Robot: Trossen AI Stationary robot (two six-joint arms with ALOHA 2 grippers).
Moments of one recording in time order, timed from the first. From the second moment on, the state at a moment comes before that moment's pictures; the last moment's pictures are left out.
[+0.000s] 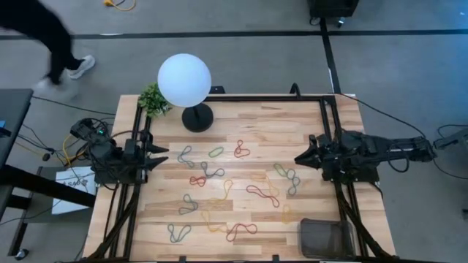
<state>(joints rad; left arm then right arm) -0.64 0.03 0.24 -0.08 -0.69 0.01 0.07 0.31 0.32 -0.23 -0.13 0.39</state>
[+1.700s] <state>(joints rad) -0.64 0.61 0.58 -0.40 -0.72 -0.12 0.17 1.20 0.51 -0.64 -0.08 0.78</state>
